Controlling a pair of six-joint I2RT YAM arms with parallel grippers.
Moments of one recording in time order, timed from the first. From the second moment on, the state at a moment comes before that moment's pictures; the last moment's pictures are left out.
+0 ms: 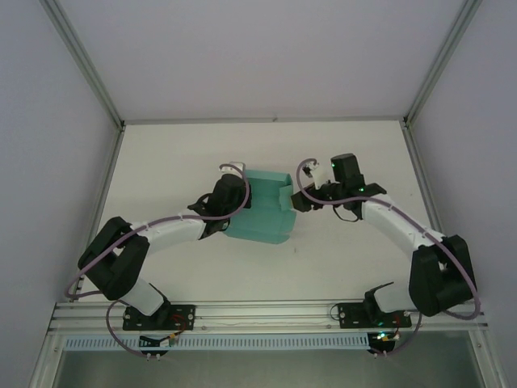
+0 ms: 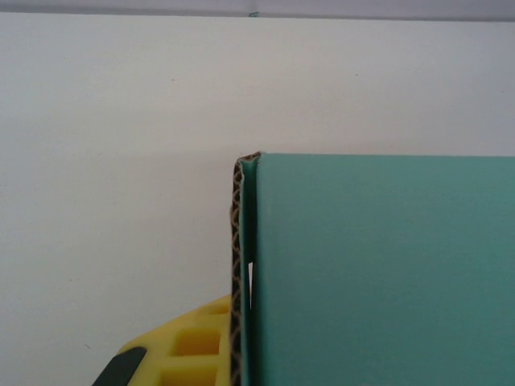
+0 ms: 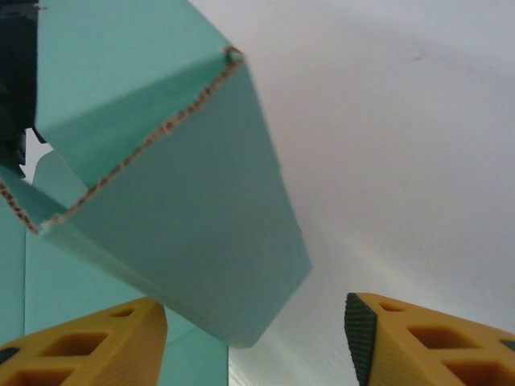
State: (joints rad) left arm -0.68 1.54 0.82 0.19 -0.32 -0.37; right arm 0.39 1.40 0.93 -0.34 -0.56 -0.08
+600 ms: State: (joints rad) left arm -0.67 1.55 0.85 0.12 -0.38 -0.43; right arm 0.70 1.71 1.17 -0.27 0.36 0.31
